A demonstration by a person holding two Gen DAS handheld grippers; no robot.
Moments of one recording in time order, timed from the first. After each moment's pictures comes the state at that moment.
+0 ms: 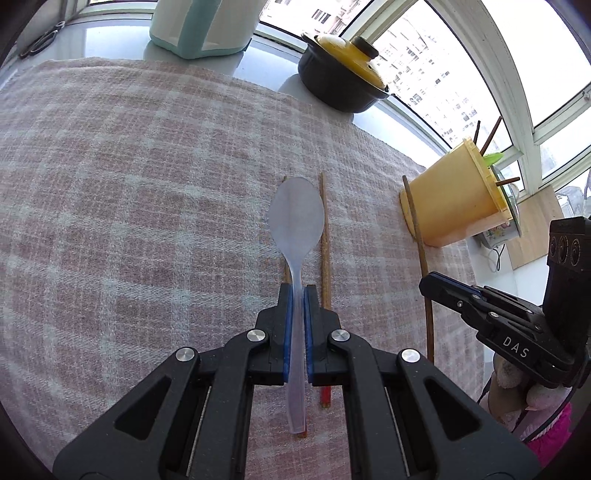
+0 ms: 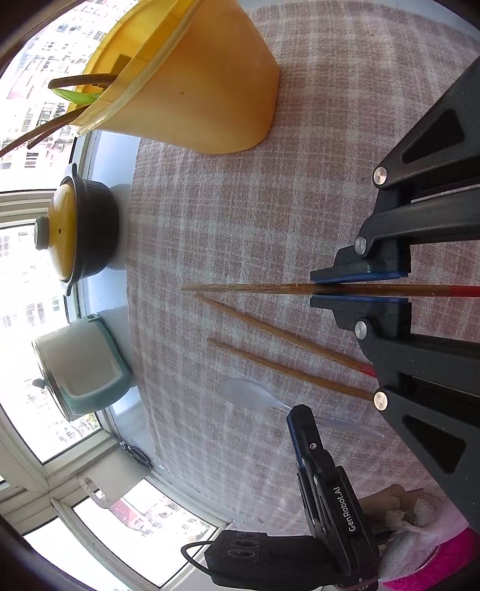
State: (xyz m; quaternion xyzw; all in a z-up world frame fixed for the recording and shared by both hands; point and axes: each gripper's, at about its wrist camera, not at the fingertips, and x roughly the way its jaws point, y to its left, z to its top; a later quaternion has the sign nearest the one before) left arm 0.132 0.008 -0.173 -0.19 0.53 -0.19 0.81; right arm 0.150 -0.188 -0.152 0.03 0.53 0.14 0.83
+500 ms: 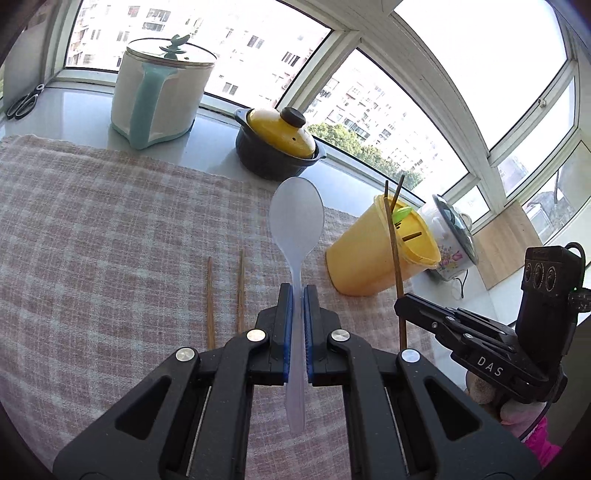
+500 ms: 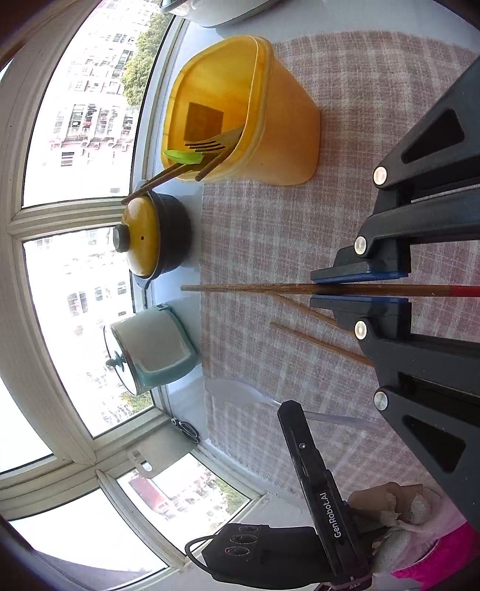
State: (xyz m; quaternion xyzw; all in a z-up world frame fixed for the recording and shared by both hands) left arm 0.126 -0.019 -0.083 -0.20 0.43 -0.23 0.85; right arm 0.127 -0.220 -0.076 0.05 0.45 0.16 0.88
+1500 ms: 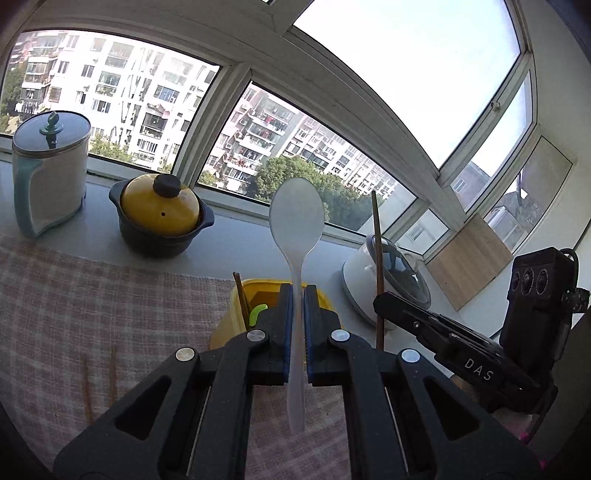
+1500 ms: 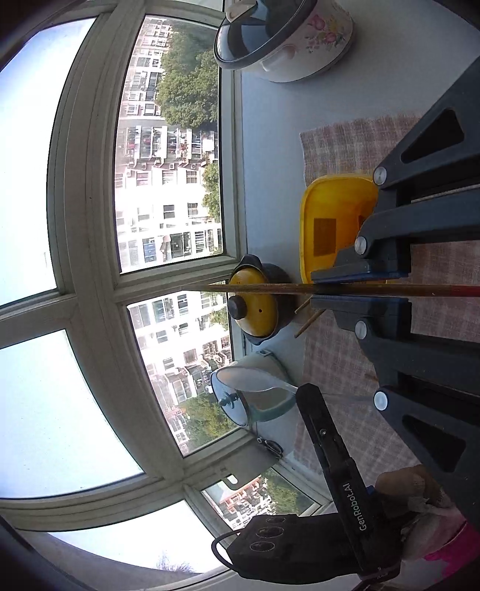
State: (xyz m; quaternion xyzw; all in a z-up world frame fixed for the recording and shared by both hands) left arm 0.184 -0.153 -0.005 -0.21 0.34 -0.29 0.87; right arm 0.156 -0.344 0.019 0.08 0.34 0.13 0.93
